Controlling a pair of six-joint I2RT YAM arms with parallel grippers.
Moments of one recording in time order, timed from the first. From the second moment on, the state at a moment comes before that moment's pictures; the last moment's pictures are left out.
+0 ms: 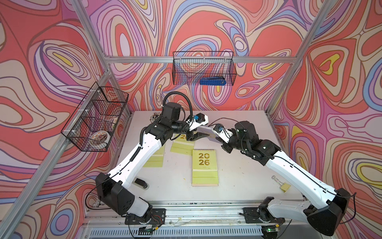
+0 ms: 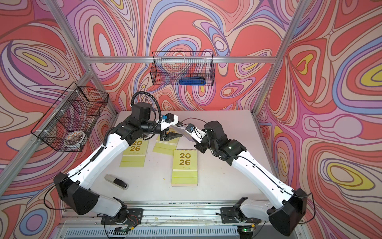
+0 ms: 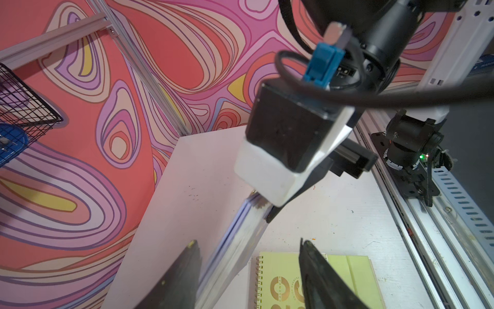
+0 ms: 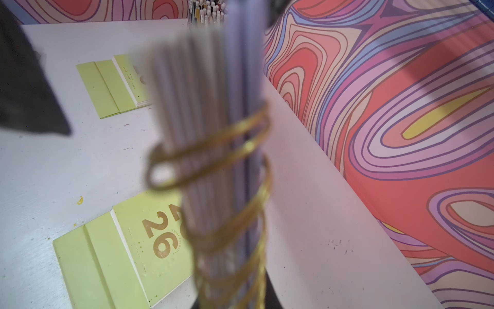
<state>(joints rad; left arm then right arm) -0.50 1.50 1.54 -0.53 0.83 0.66 0.62 1.22 1.20 -0.54 -0.07 -0.48</state>
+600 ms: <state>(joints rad) -0.50 1.54 1.56 -0.58 0.87 0.73 0.64 1.16 1.17 -0.49 -0.04 -0.49</state>
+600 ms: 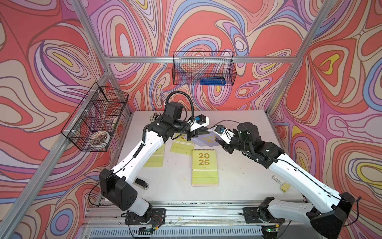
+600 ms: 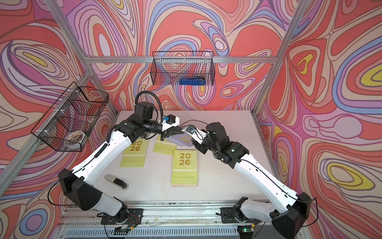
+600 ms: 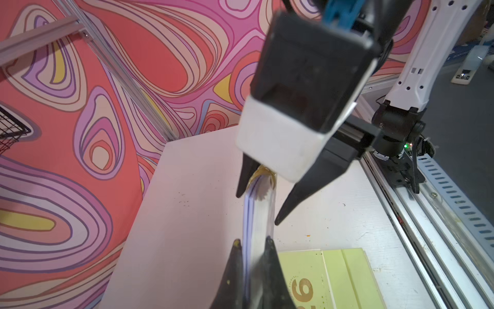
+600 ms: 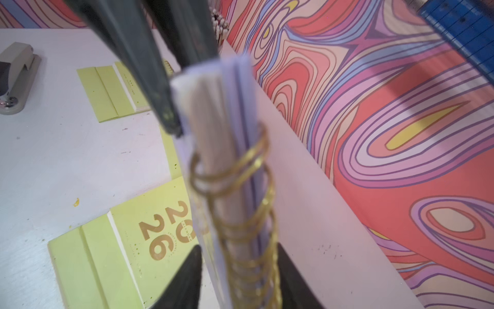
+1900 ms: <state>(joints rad) -0.37 1.43 1.18 0.14 0.64 -1.02 0.20 1.42 0.88 0.47 -0.70 0.92</state>
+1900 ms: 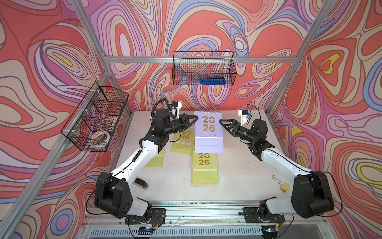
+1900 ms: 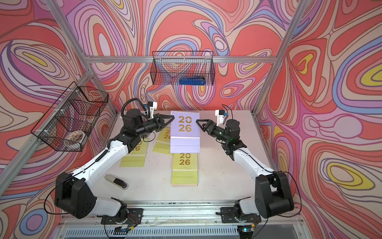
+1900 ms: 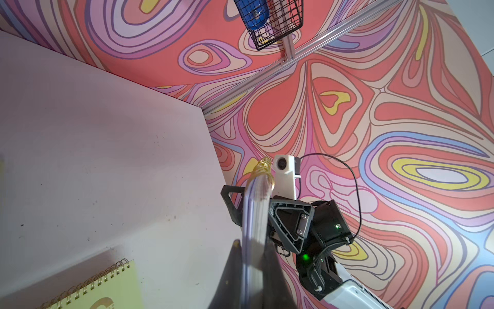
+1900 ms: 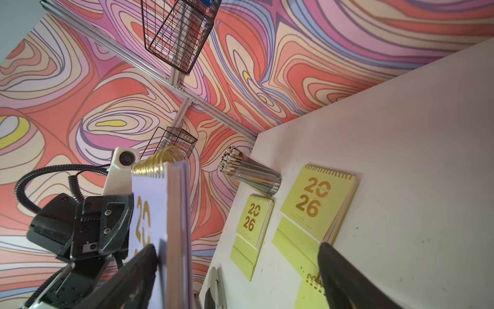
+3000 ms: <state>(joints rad) -0.37 1.38 0.97 0.01 0.53 -0.93 0.21 1.37 0.66 0.57 -0.77 1.09</state>
